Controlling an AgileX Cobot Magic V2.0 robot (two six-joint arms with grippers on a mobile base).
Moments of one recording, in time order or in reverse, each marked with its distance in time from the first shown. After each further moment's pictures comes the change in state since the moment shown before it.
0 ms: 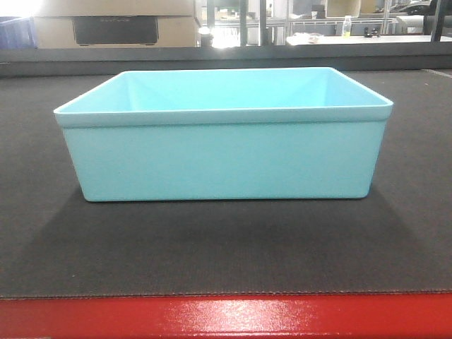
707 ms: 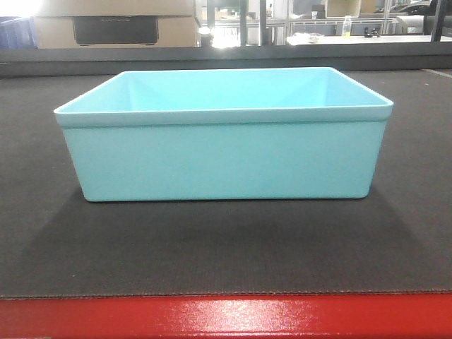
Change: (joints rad) left arm 0.000 0.000 0.000 0.000 0.000 0.000; right arm 0.000 0.000 0.000 0.002 0.000 0.000
